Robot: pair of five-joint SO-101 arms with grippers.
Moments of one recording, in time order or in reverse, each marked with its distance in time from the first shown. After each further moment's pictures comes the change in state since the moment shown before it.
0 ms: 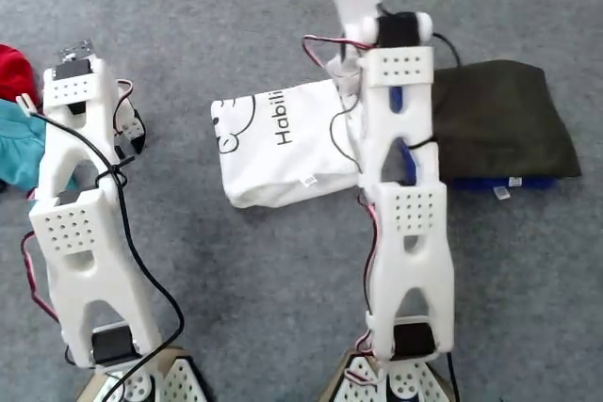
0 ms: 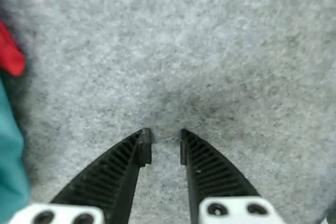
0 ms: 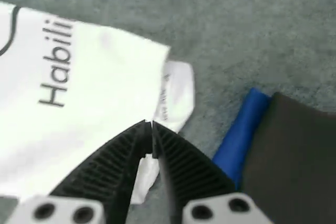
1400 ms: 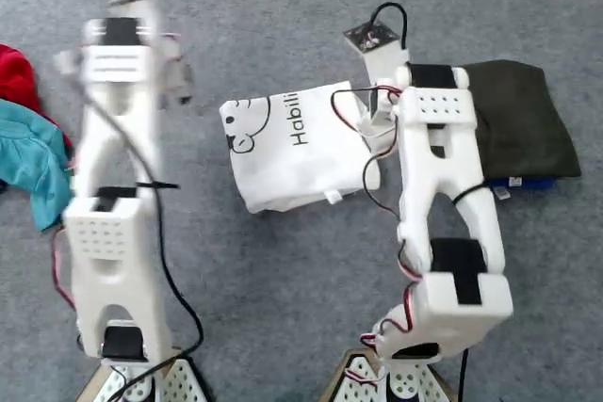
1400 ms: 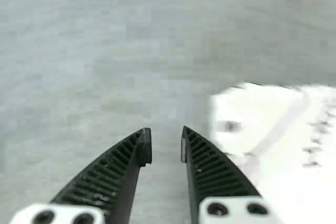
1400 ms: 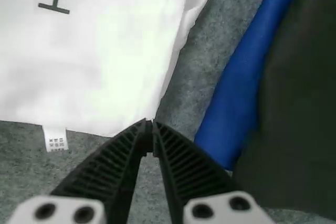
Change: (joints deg) left arm 19.2 -6.9 -17.4 10.9 0.0; right arm 7.6 -43.9 71.4 -23.5 5.4
